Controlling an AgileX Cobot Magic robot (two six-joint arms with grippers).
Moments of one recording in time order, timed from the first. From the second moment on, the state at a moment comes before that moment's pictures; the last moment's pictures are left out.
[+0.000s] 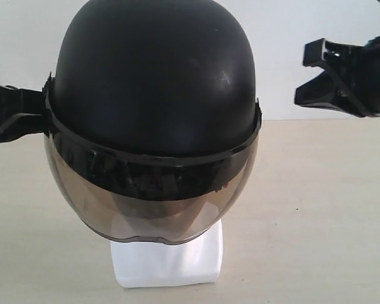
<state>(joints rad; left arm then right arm) -0.19 1.16 -0.80 -0.97 0.49 0.72 0.15 1.23 -0.92 0.98 0.56 -0.56</state>
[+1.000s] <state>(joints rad) -0.19 1.16 -0.80 -0.79 0.50 0.61 0.14 1.45 -0.93 1.26 0.94 -0.67</state>
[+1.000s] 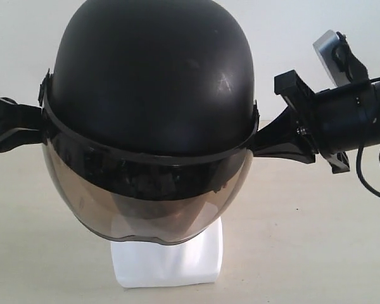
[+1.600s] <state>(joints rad) -0.18 1.16 -0.80 -0.79 0.52 0.60 0.13 1.46 -0.93 1.36 0.95 -0.72</state>
